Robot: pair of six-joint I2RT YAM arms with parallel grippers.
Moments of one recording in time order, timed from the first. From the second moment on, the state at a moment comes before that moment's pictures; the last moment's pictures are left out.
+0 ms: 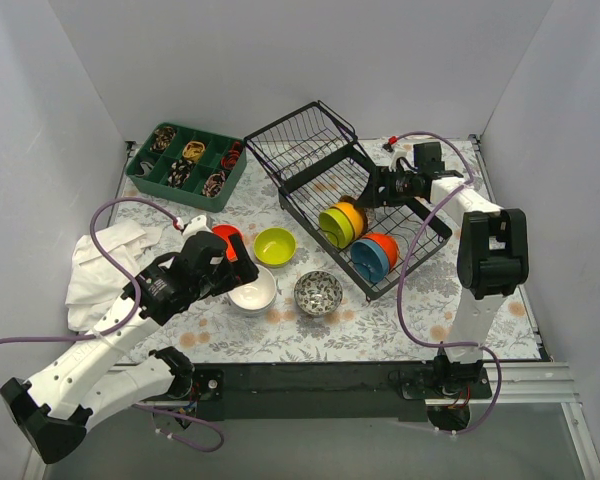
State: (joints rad) left arm -0.71 0.86 0.90 -0.85 -0.28 -0.92; right arm 0.13 1.92 1.39 -0.33 -0.78 0.04
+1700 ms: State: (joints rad) left arm -0.71 1.07 0.90 -0.38 -0.10 -0.82; right arm 0.15 1.43 1.23 -0.39 -0.40 0.26
